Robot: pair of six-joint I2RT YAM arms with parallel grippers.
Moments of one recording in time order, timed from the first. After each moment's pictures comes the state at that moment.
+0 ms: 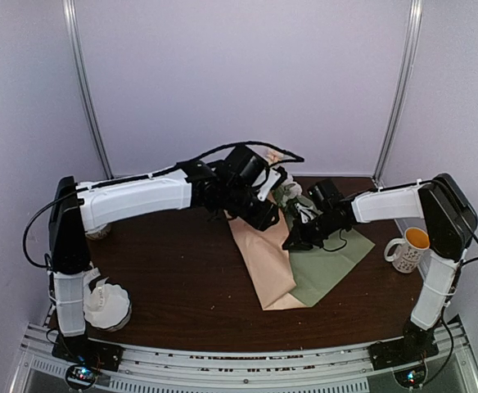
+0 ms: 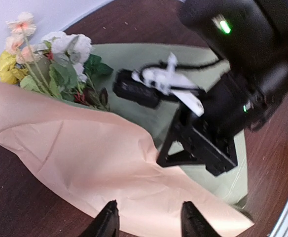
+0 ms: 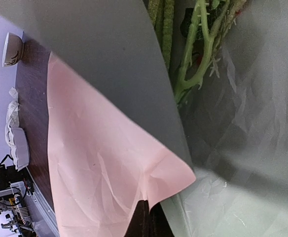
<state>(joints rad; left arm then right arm) -0.98 2.02 1.84 -0.57 -0.01 -0.14 0.51 1.83 1.13 -0.29 -0.49 0.47</state>
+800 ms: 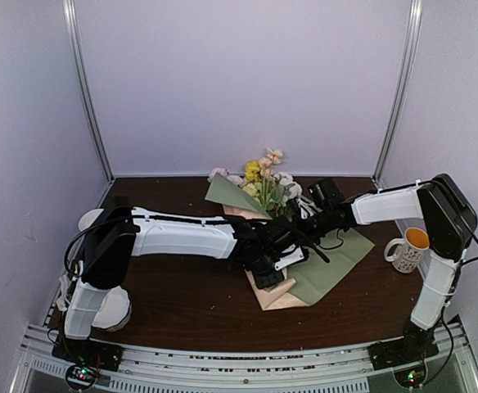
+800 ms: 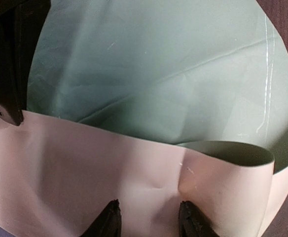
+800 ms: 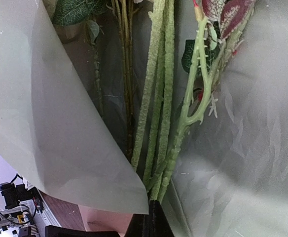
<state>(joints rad) -1.16 2.24 1.78 -0.63 -0.18 0.23 0.51 1.84 1.11 -0.16 -0.47 0.57</state>
